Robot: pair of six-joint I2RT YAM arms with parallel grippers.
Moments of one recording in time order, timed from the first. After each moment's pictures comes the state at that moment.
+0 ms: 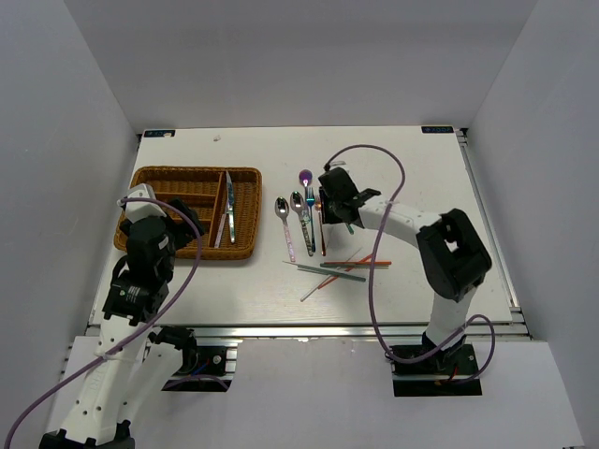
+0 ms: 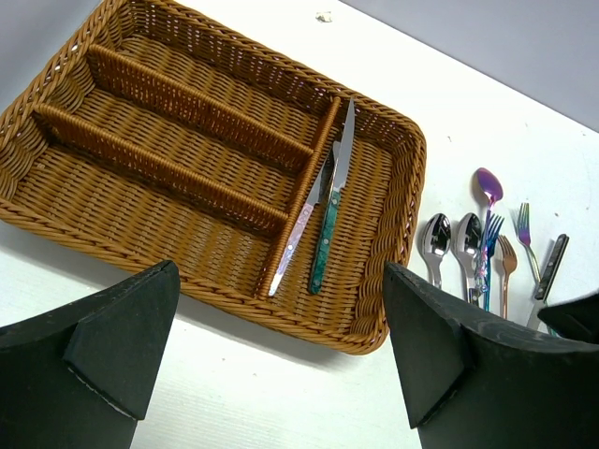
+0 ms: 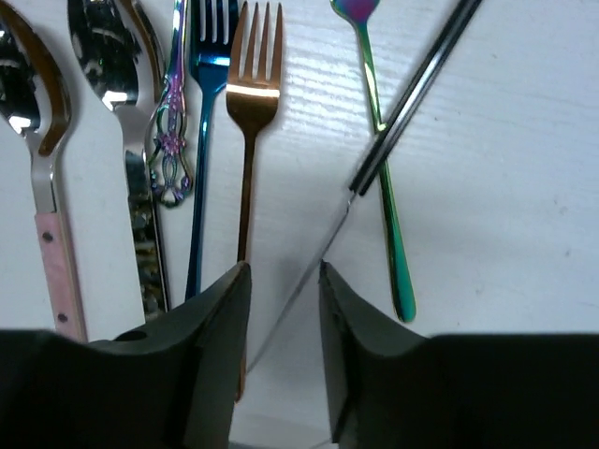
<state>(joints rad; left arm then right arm) -0.24 0.61 0.79 -0.50 -0.41 -0.43 0.66 1.87 1.28 -0.30 0.24 0.37</state>
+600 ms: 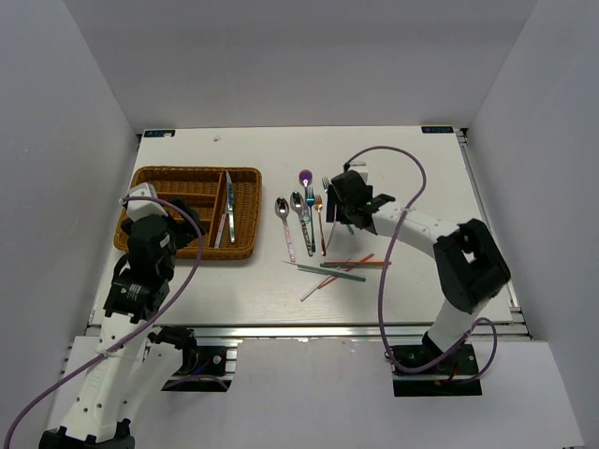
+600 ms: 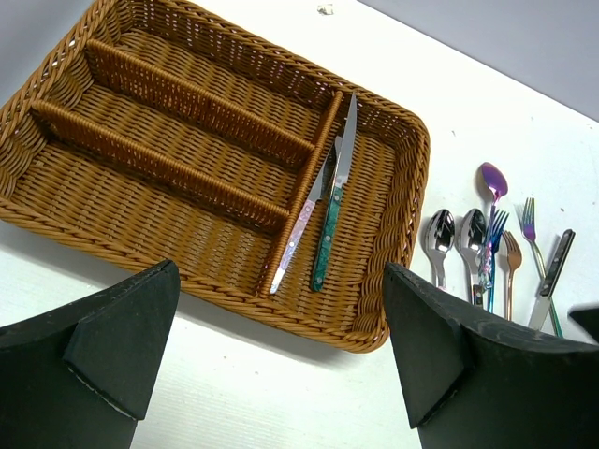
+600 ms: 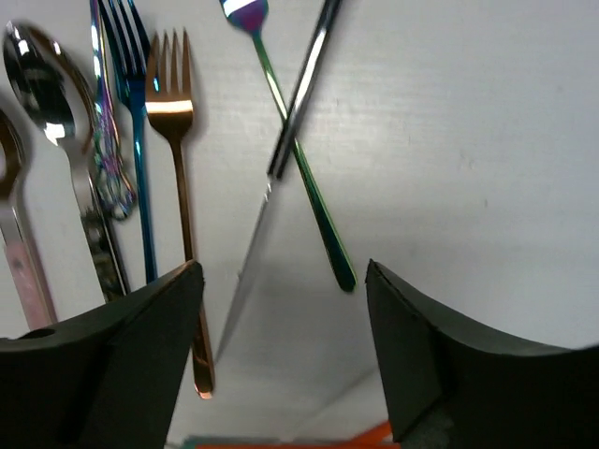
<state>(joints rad) -0.24 0.63 0.79 -0.50 -0.40 -0.43 0.63 1.69 1.10 -0.26 0.33 0.45</state>
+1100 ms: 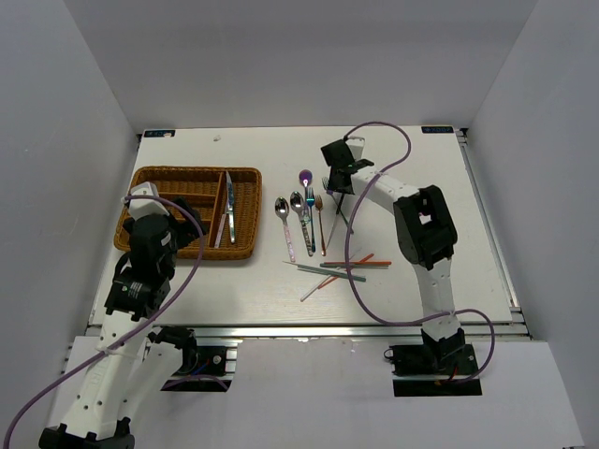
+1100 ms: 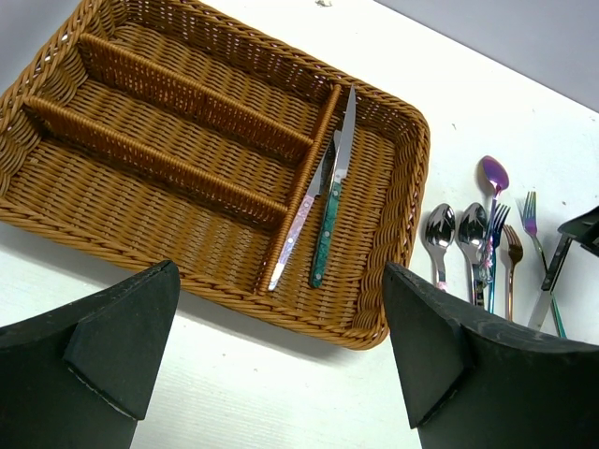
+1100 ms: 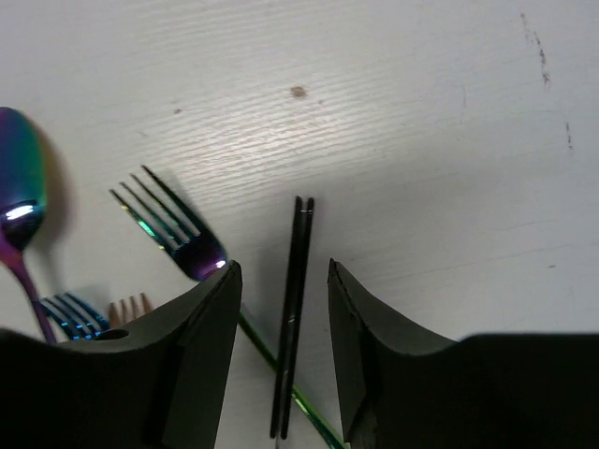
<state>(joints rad) -0.24 0.64 0.79 -0.50 -0.39 -0.43 0.53 2.19 1.70 -0.42 0.45 0.54</state>
